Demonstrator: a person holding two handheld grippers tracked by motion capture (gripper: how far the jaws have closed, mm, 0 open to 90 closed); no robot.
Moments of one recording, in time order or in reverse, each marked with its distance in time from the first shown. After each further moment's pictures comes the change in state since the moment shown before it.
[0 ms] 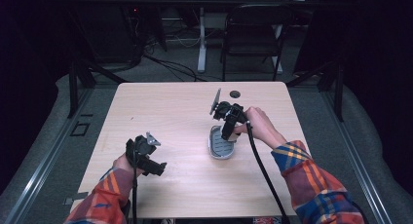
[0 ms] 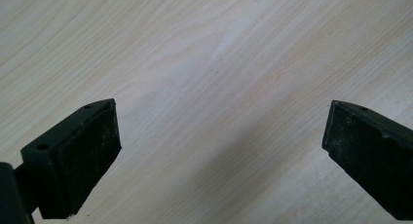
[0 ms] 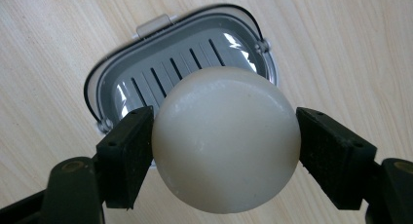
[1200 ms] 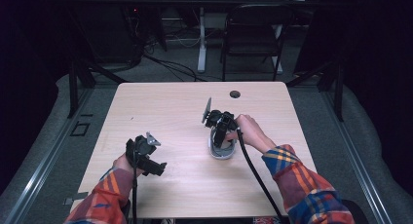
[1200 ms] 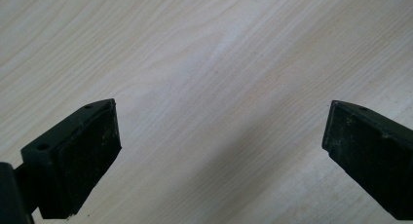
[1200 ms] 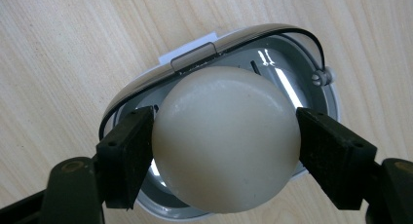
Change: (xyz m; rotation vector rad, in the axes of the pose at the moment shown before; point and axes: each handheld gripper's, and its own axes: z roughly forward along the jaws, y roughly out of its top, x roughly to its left) left arm 0.000 0.000 0.000 0.000 -0.002 0.003; right arm 0.016 0.016 0.034 0.029 0.050 -0.031
